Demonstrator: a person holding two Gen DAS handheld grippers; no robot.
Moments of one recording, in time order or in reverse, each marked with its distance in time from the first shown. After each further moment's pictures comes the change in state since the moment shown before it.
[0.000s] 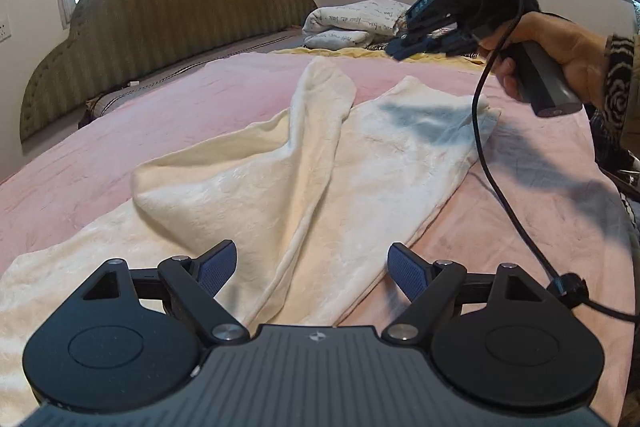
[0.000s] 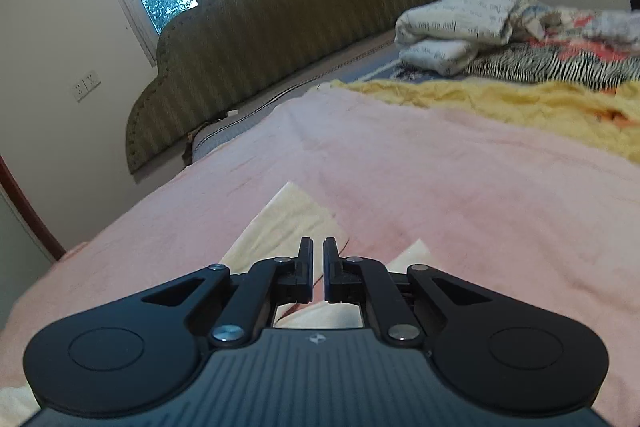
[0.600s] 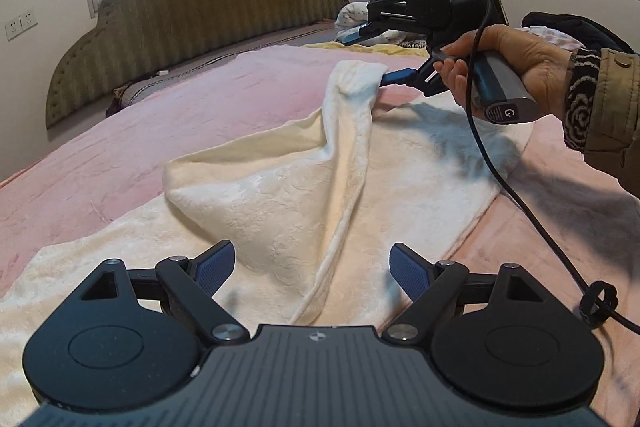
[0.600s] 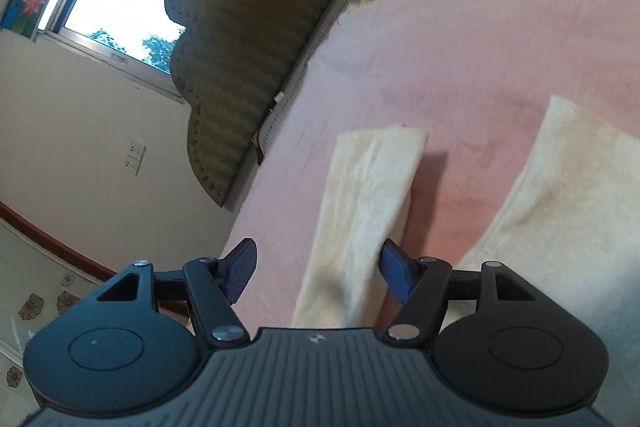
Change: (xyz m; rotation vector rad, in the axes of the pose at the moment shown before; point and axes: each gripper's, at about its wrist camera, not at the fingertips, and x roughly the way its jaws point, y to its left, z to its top) left arm 0.003 0.012 0.007 -0.039 0.020 0.092; right arm 0.091 -0.006 -0.017 0.431 0.096 0.281
